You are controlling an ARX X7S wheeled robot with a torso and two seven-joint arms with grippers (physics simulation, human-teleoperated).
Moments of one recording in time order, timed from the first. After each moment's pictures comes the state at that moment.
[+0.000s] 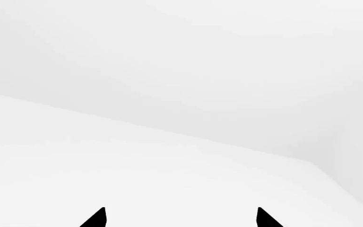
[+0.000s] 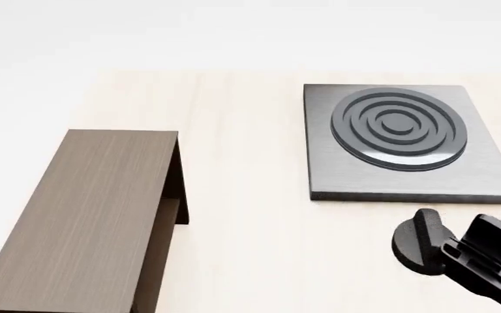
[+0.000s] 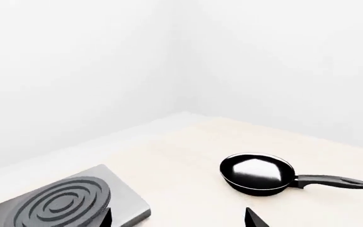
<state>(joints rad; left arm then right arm) 0.41 -0.15 -0.34 0.02 -0.65 0.59 -0.69 0.47 0.27 0.37 -1.03 0.91 1.41 1.16</state>
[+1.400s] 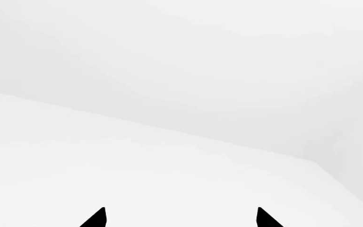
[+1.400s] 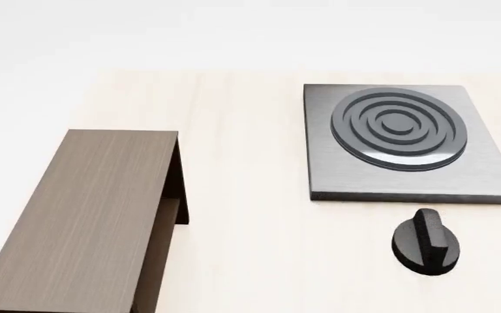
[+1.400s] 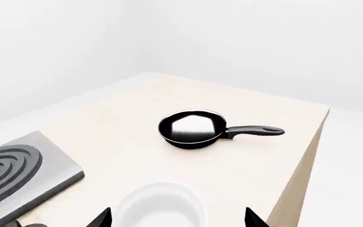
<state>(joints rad) 0.41 -0.16 -0.33 0.00 -0.67 0.61 -0.70 -0.06 0.72 0.80 -0.97 1.70 0.97 1.56</state>
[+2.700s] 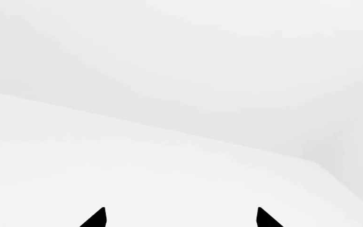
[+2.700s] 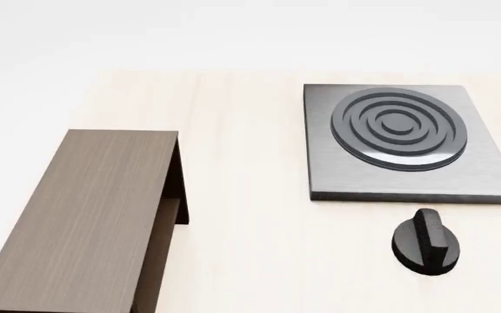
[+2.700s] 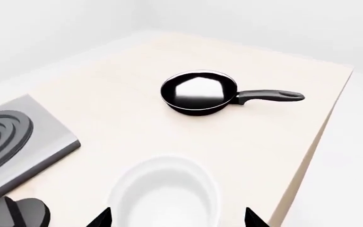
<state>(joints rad) 0.42 -0.17 -0.31 0.00 -0.67 0.62 -0.71 -0.02 0.83 0.60 -0.69 1.66 0.84 1.47</state>
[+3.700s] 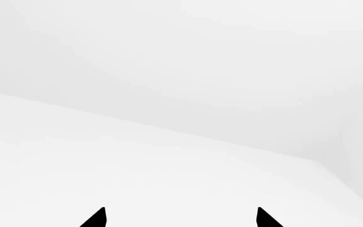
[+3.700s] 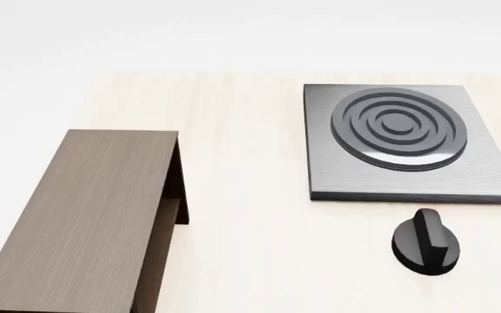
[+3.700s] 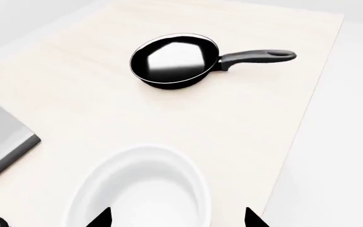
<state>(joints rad) 0.41 -0.17 -0.31 -0.02 -0.67 0.63 -0.72 0.10 0.83 0.51 -0.37 1.58 0.81 1.37</state>
